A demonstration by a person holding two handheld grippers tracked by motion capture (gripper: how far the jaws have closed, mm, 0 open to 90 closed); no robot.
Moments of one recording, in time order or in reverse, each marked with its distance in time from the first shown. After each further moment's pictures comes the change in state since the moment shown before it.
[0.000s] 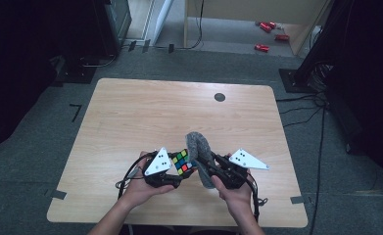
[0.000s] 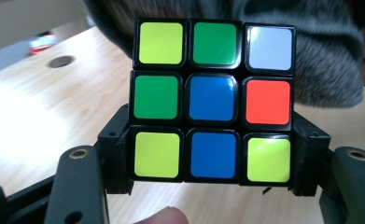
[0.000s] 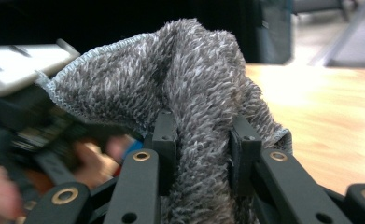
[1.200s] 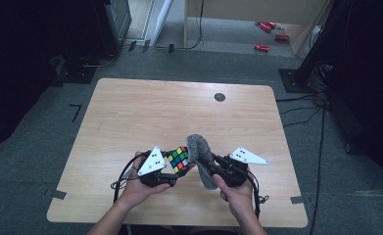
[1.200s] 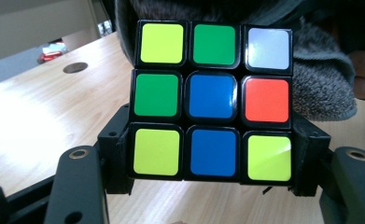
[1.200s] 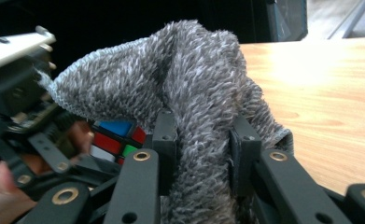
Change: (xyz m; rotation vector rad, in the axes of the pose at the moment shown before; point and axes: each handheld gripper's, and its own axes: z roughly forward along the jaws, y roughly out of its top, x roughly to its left) left arm 0.003 -0.001 -0.010 -0.037 0.036 -0.038; right arm -0.011 -0.003 0.002 0.062 0.024 0.069
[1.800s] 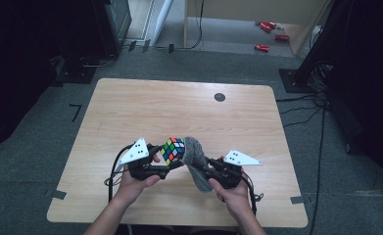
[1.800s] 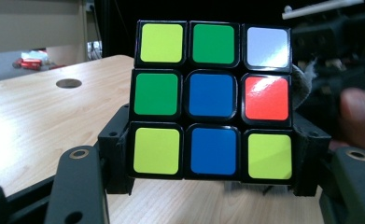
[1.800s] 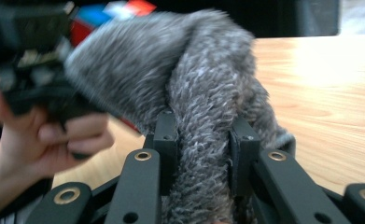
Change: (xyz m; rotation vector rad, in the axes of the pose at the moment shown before) left arm 0.026 0.003 -0.024 -0.156 -0.074 -0.207; right arm -0.003 -0.017 0.016 0.040 0.096 -0.057
